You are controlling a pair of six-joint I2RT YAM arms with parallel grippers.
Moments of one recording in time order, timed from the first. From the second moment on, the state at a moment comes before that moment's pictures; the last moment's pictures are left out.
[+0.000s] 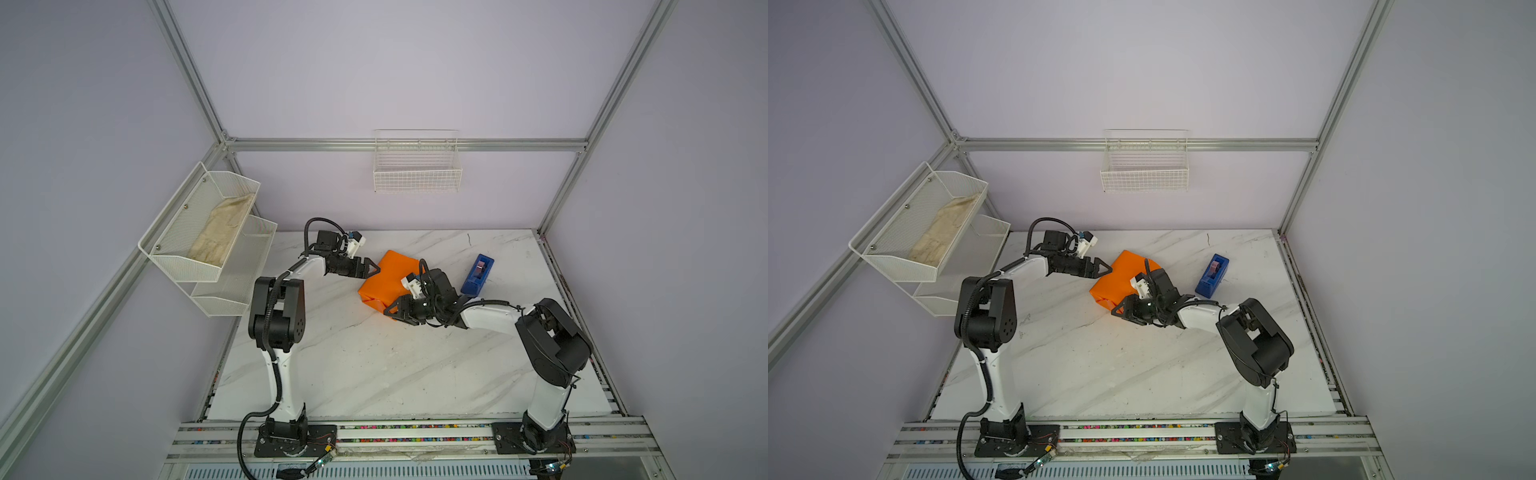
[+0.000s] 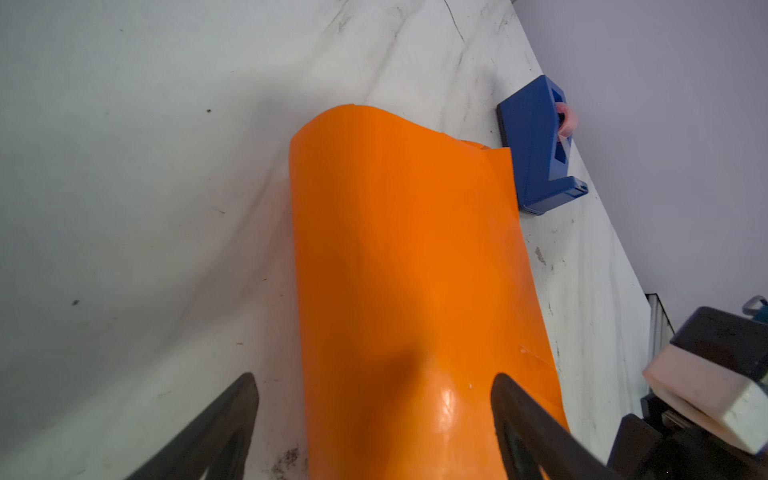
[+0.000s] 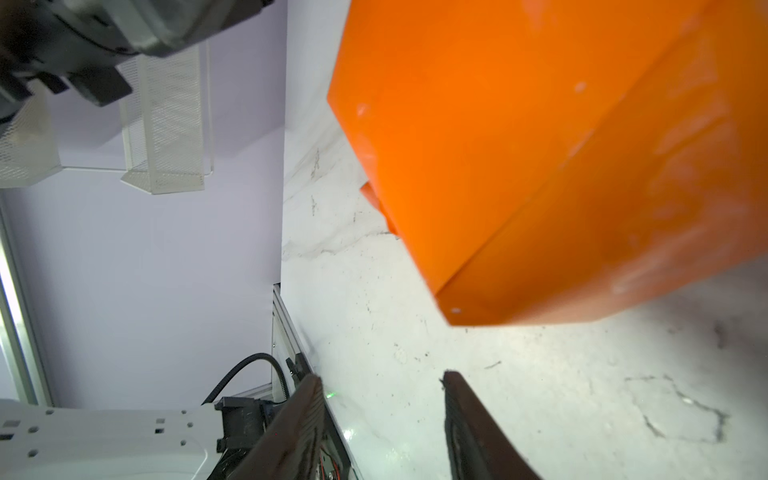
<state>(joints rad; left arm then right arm) -0.11 2.09 1.55 -0.41 0.78 0.01 0.66 1.80 1.05 0.11 -0.64 0.88</state>
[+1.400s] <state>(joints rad) -0.30 1.82 1.65 -0.69 0.54 0.17 0.19 2.25 1.64 -0.35 -0.97 0.45</state>
